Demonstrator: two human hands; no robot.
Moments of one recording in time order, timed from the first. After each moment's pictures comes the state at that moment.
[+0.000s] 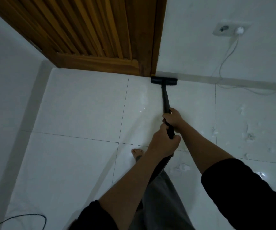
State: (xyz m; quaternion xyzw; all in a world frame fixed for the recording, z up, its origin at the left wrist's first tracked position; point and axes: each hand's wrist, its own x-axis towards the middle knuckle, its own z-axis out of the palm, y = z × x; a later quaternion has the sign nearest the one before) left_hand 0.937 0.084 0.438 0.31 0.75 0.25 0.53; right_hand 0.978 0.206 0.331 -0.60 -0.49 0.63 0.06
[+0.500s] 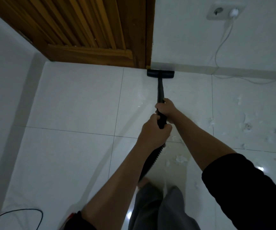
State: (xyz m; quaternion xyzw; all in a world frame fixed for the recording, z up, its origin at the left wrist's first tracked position) left_hand 0.955 0.065 0.441 0.27 0.77 0.26 0.52; right_hand 0.991 0.195 0.322 -0.59 -0.47 0.65 0.07
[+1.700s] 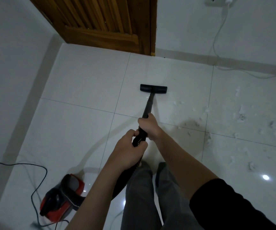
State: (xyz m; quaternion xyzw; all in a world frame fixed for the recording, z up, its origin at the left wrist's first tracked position) left_hand 1.086 -0.110 0.521 0.17 0.80 0.25 0.51; right_hand 1.107 0.005 0.378 -0.57 -0.41 0.71 -0.01
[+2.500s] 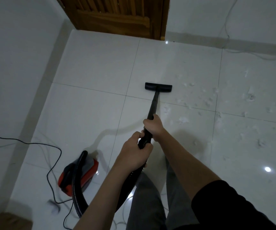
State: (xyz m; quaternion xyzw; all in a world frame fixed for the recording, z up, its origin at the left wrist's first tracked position) left_hand 1.101 -0.302 0.519 0.17 0.80 0.25 0.52; right_hand 1.125 -0.187 0.378 -0.58 -0.41 0.70 0.01
